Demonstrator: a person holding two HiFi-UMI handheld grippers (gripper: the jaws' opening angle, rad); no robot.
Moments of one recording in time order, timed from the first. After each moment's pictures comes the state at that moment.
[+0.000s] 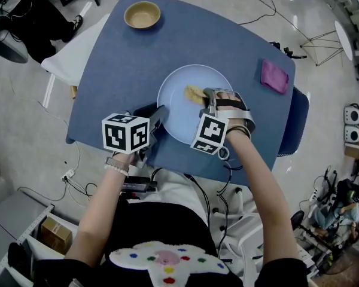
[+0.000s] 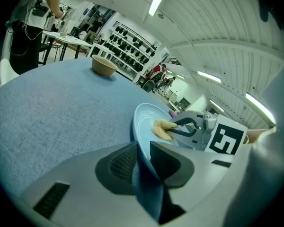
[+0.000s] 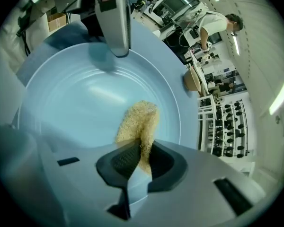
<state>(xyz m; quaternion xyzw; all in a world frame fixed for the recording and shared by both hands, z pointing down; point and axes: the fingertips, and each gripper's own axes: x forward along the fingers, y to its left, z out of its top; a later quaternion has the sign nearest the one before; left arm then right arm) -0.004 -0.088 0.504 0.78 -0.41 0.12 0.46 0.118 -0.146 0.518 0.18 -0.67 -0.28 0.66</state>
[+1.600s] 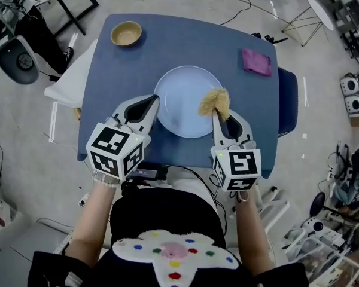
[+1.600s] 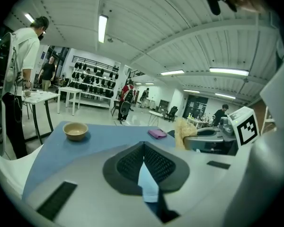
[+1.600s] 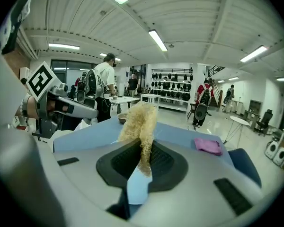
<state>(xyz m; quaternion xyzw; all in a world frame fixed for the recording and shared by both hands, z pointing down) 0.007 -0.093 0.346 0.89 -0.38 0.12 0.21 0.161 -0.063 0.351 0.58 -0.78 0.11 0.20</state>
